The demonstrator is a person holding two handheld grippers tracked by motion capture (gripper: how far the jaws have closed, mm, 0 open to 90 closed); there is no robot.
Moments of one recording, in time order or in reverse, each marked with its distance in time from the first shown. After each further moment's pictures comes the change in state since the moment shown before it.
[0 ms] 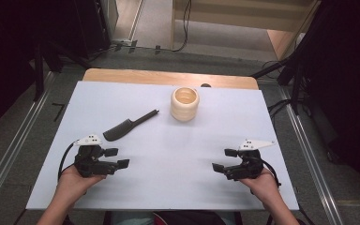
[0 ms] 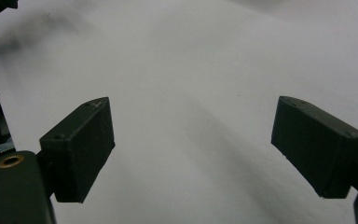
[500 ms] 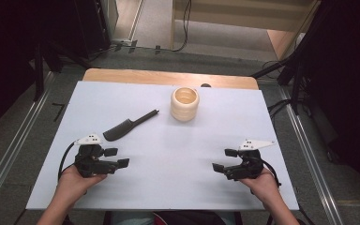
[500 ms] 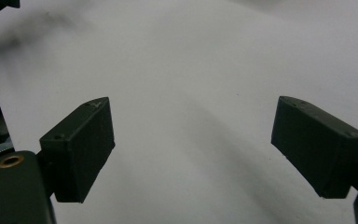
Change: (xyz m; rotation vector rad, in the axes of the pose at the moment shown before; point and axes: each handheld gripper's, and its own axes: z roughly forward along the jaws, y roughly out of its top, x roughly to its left) left arm 0.001 0.000 0.001 0.009 0.023 -0.020; right arm 0.000 0.000 0.000 0.003 -0.002 0.001
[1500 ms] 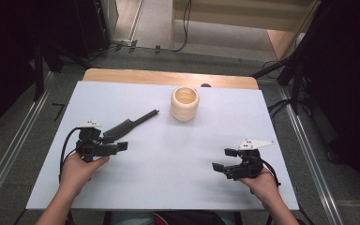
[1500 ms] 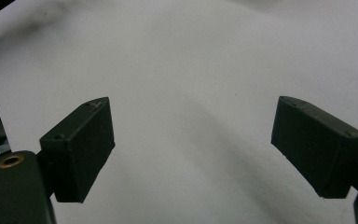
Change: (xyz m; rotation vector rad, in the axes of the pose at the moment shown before) left arm 0.022 0.030 0.008 -0.015 0.102 -0.135; right arm -0.001 0.000 0.002 -0.002 -0.002 0.012
